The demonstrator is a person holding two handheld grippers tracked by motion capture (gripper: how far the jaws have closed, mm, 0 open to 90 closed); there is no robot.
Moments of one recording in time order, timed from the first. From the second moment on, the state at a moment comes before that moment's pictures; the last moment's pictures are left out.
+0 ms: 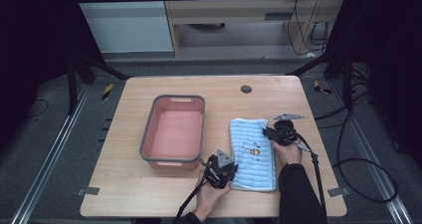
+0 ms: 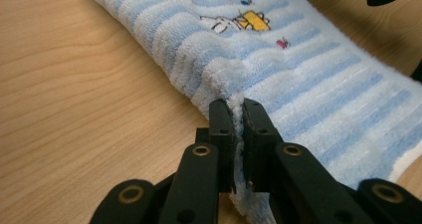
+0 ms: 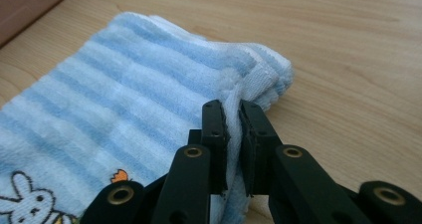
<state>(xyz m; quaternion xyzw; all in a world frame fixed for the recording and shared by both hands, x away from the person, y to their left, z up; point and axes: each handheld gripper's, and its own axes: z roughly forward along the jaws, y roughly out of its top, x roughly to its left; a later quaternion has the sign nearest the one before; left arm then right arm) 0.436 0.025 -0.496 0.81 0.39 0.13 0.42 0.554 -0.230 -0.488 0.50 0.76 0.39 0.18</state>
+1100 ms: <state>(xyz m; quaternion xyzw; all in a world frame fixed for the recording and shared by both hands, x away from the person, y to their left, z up) 0.429 0.067 -0.400 0.79 0.34 0.17 0.48 0.528 -0.205 -0.389 0.45 0.73 0.47 0.24</state>
